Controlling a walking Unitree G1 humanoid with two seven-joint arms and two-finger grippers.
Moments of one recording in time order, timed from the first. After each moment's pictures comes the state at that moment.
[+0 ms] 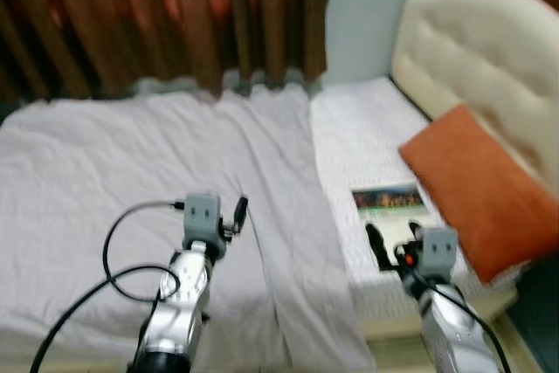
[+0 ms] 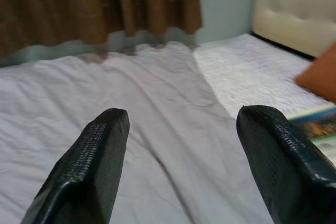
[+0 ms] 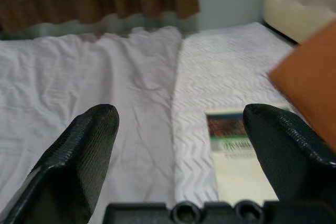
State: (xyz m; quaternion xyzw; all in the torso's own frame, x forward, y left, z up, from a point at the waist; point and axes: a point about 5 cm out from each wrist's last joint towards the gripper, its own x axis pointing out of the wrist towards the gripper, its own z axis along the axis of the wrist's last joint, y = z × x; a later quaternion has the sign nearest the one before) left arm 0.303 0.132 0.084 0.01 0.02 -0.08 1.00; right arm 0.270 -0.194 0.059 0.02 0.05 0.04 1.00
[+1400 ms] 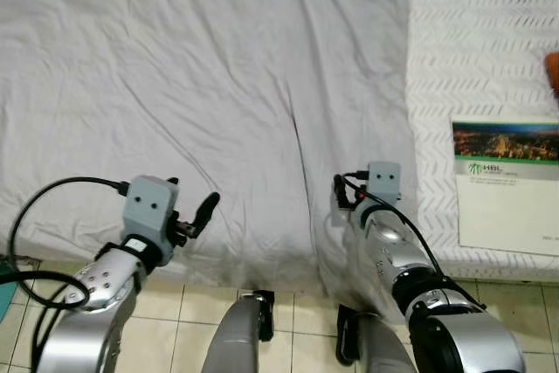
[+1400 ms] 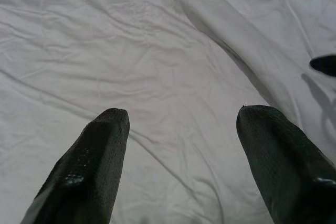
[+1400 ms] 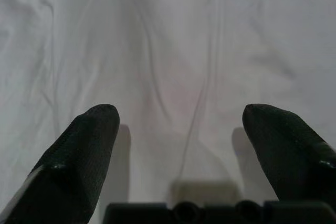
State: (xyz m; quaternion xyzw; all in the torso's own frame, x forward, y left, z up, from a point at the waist) left arm 0.251 0.181 0.167 0.09 0.01 -0.16 0.98; right arm 0.367 -0.136 0.091 0.03 0.10 -0.01 0.99
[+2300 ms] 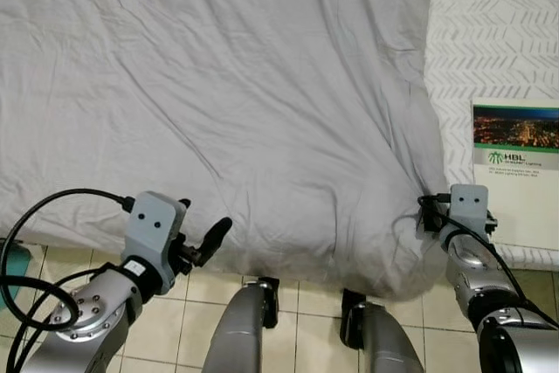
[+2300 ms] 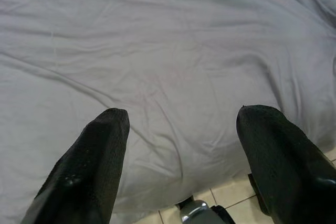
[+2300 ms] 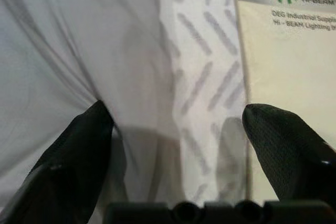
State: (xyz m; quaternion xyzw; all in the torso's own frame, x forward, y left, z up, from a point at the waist) left arm 0.217 0.168 0.169 0.08 0.07 -0.21 0.97; right arm 0.335 -0.261 0.074 -0.08 0.11 -0.17 0.98
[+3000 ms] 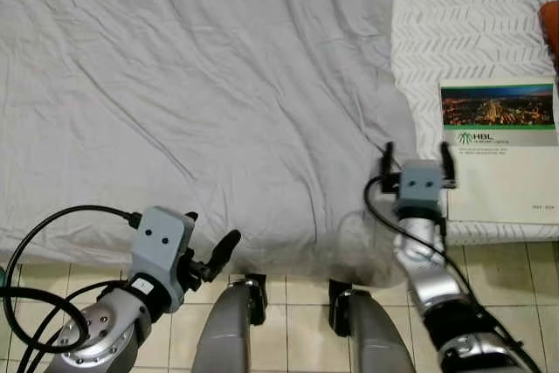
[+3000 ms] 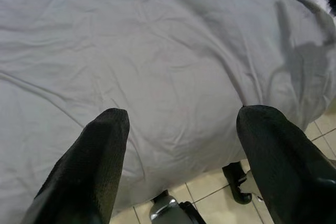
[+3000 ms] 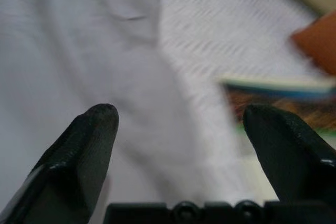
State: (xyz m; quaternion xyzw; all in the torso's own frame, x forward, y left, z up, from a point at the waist) left arm 0.200 0.155 0.162 0.06 0.09 -0.21 0.97; right arm 0.336 -0.158 0.122 -0.10 -0.14 -0.11 0.98
